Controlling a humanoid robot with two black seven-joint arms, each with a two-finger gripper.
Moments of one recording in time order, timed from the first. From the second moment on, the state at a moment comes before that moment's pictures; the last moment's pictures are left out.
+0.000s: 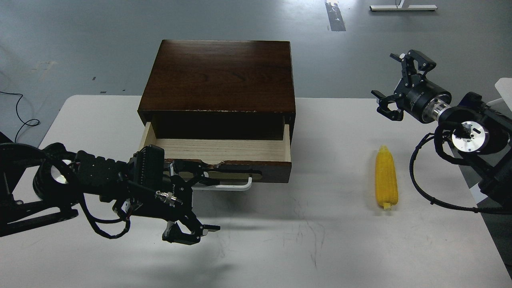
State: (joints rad) left arm -1.12 0.86 0.10 -1.74 2.18 -0.04 -0.46; right arm 0.83 -0.53 0.57 0.82 0.02 0.23 0.02
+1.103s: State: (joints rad) left arm -1.12 0.91 0.09 -1.74 2.18 0.20 -0.46; right arm 0.83 -0.52 0.57 0.80 0.02 0.23 0.02
